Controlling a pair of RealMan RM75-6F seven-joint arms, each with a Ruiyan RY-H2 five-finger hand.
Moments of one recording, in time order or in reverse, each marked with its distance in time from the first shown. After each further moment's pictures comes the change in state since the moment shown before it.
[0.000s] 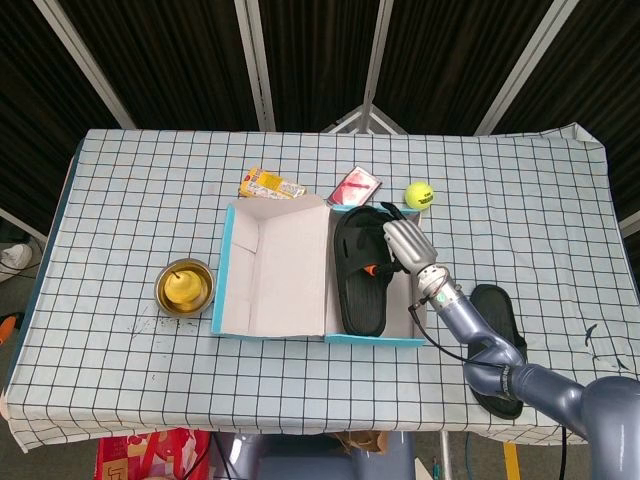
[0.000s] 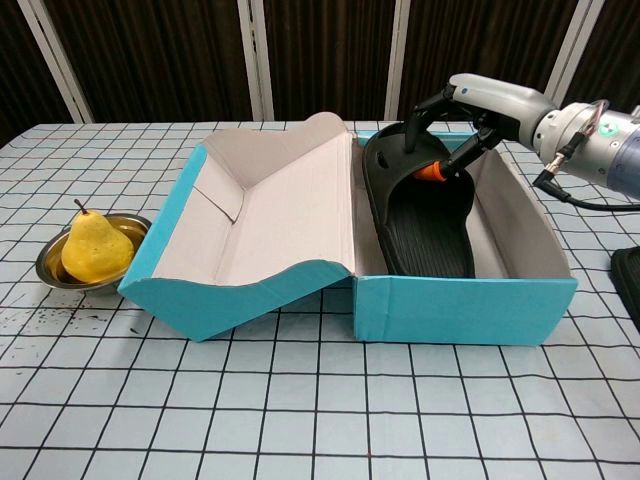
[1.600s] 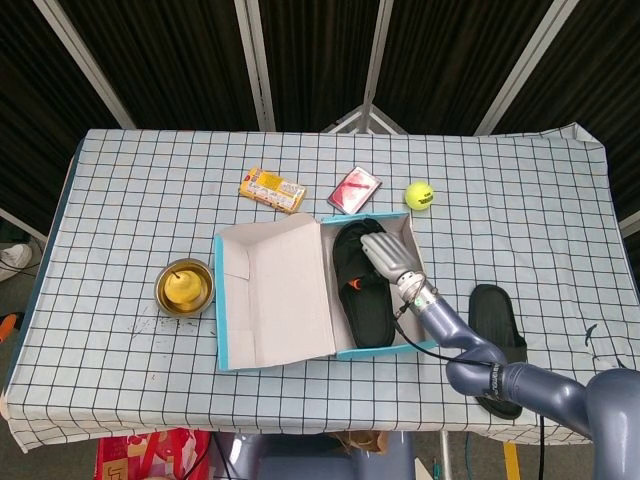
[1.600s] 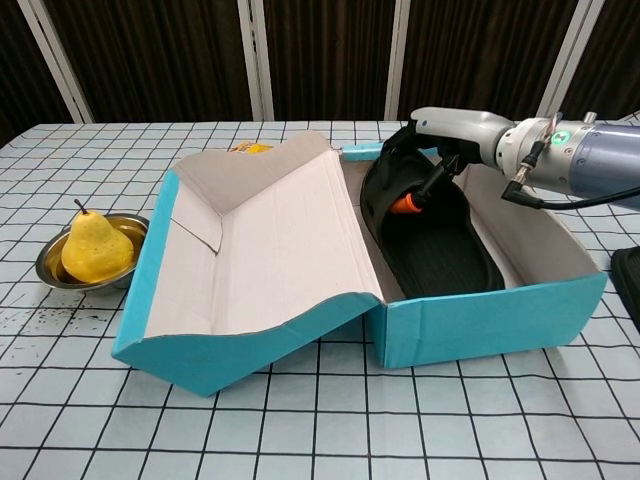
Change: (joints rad) left arm -0.004 0.001 -0.002 0.014 0.013 0.003 -0.045; right arm 0.046 0.029 0.054 -0.175 0.217 -0.192 -0.281
